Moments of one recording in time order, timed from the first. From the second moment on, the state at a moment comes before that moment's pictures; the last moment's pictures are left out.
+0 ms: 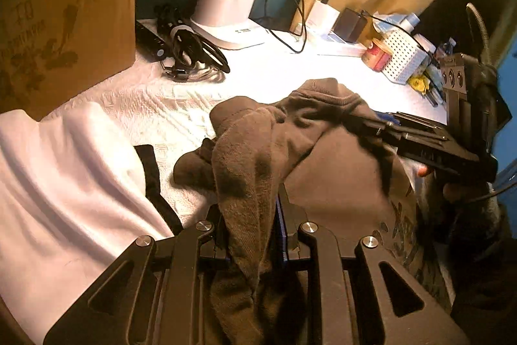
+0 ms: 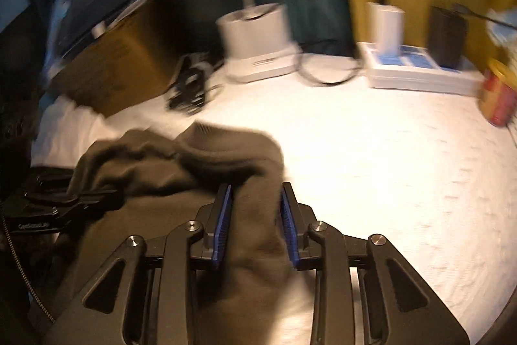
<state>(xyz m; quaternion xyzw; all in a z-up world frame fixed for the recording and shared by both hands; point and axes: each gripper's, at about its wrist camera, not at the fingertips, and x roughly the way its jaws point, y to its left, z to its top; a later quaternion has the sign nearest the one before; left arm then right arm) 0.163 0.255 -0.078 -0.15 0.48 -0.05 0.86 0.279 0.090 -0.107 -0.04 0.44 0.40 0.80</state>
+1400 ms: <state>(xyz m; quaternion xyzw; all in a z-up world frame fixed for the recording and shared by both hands) 0.107 0.233 -0.048 -0.11 0.45 0.03 0.88 0.225 0.036 -0.098 -0.05 0.43 0.34 0.83</state>
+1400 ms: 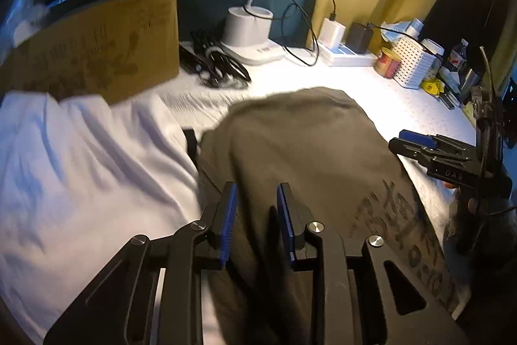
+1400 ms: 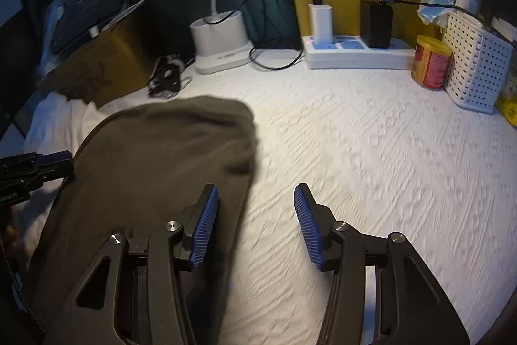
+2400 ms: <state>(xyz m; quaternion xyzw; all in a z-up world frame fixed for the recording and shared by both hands) 0.013 0.195 -0.046 -0.11 0.43 0.11 0.89 0.117 -0.004 -0.104 -0.03 0.46 0.41 0.79</state>
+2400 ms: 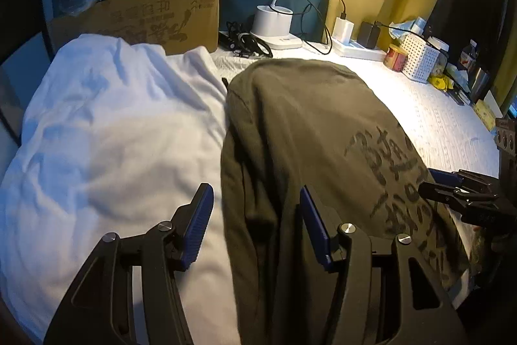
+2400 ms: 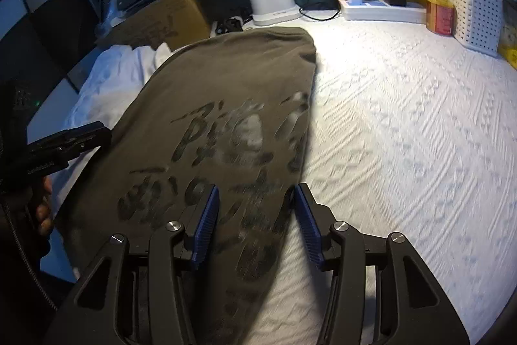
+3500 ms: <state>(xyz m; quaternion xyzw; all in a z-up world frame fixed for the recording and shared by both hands) -0.028 0.097 -0.024 -0.09 0.40 0.05 0.91 0.040 -0.058 -0.098 -0.03 0.45 0.43 0.78</state>
